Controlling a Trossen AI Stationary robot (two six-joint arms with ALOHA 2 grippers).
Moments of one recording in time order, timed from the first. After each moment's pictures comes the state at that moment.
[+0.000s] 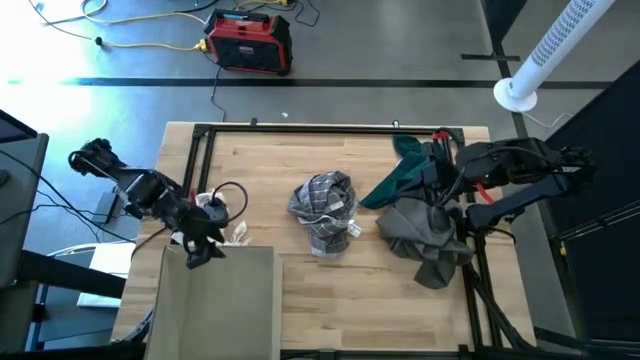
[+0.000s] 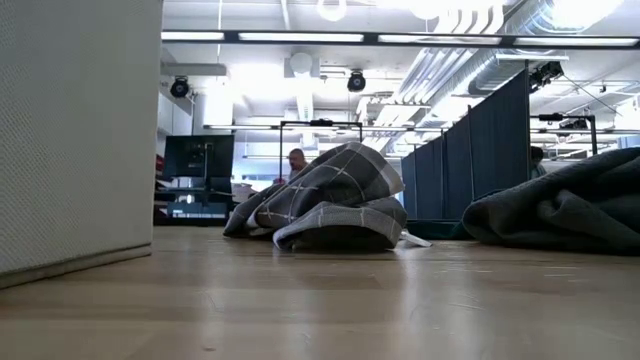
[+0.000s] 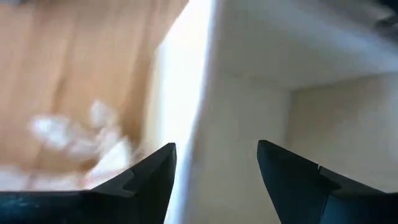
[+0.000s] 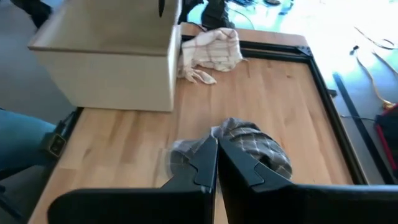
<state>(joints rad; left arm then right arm) -0.54 0.92 1.04 -1.14 0.00 -0.81 0.22 1.16 1.59 -1.03 0.16 0.02</state>
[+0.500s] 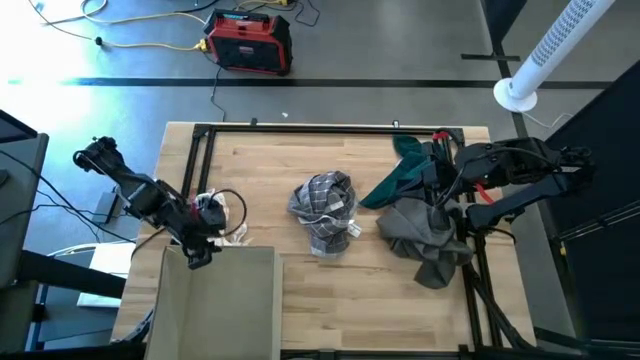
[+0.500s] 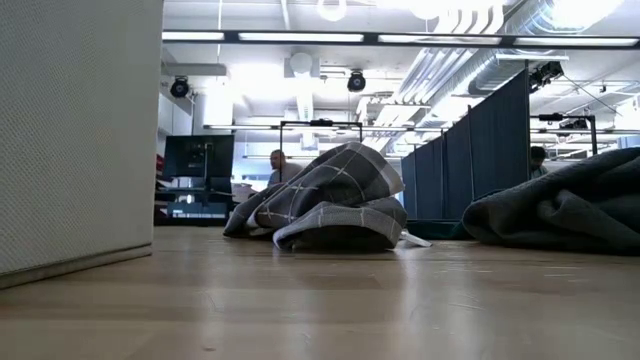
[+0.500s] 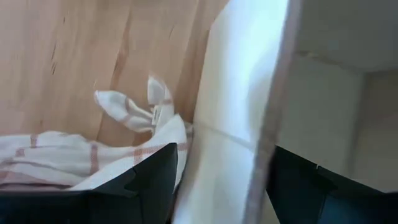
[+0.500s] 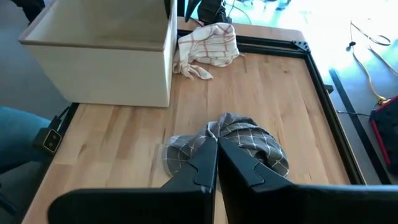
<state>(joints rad) -0.63 0.97 1.02 -1.25 -0.14 -0.88 0.22 1.16 1.59 -1.04 0.17 0.02</state>
